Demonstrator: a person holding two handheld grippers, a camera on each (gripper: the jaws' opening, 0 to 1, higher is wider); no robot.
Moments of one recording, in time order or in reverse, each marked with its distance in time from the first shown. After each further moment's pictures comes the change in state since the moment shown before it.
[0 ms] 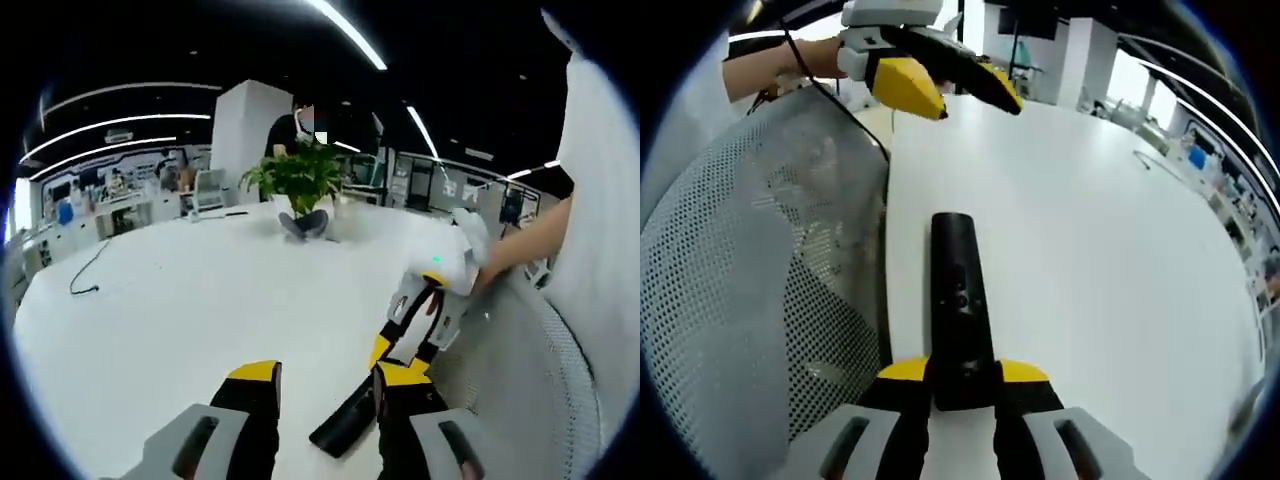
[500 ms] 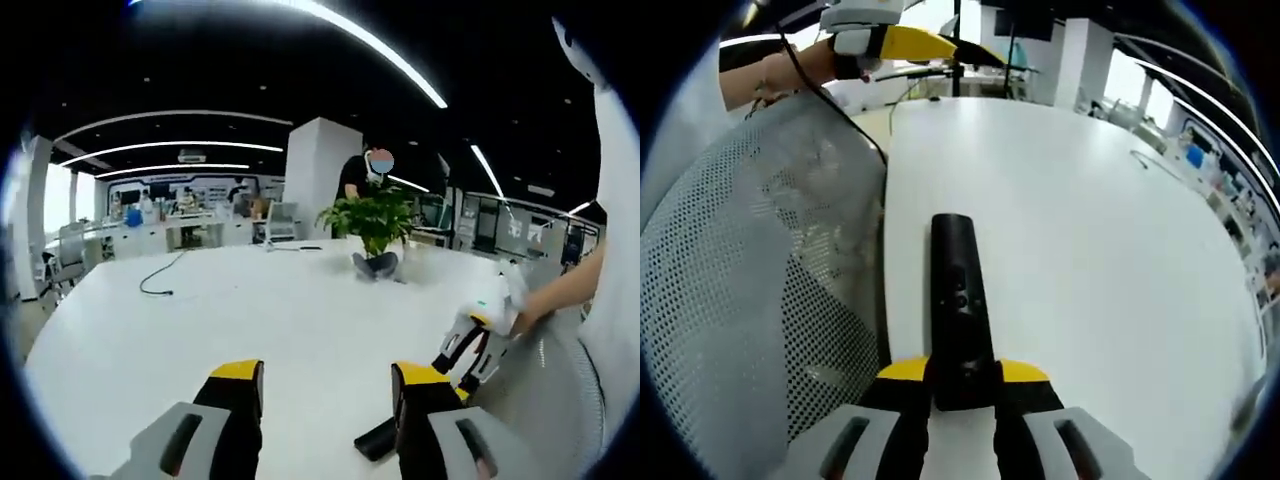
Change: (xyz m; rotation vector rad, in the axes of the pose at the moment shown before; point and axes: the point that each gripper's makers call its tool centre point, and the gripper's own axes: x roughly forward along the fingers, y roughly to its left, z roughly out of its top) left arm -0.046 0.035 0.011 -0.036 -0.113 0.283; right arm 0.000 0.000 0.001 0.009 -0.011 -0.002
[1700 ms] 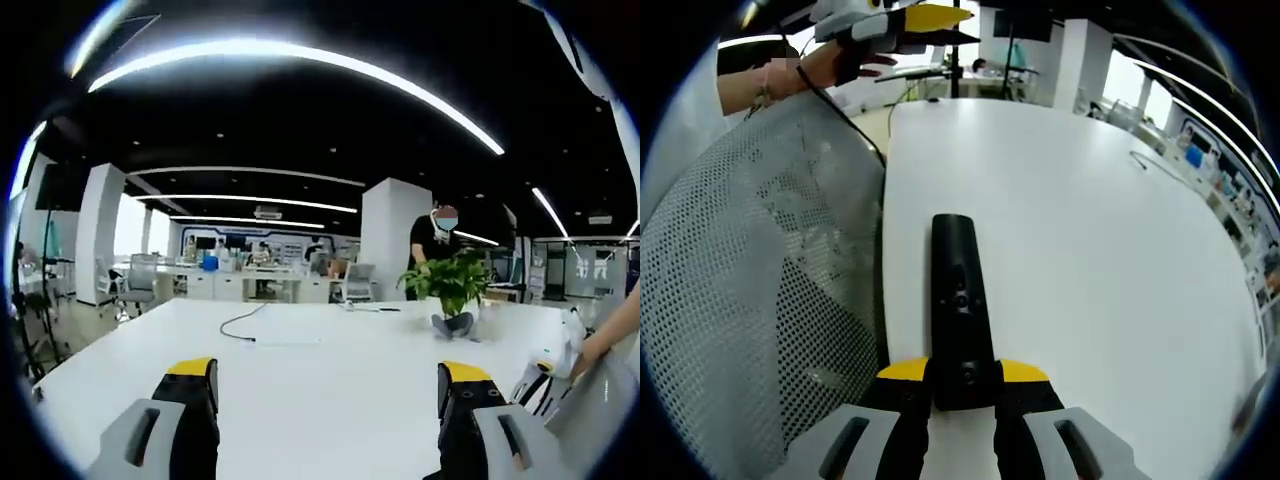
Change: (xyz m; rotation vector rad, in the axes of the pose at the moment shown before) left arm -0.032 0.068 0.029 -0.012 -0.235 0.309; right arm 0.002 -0.001 0.002 0.002 -0.001 -0.004
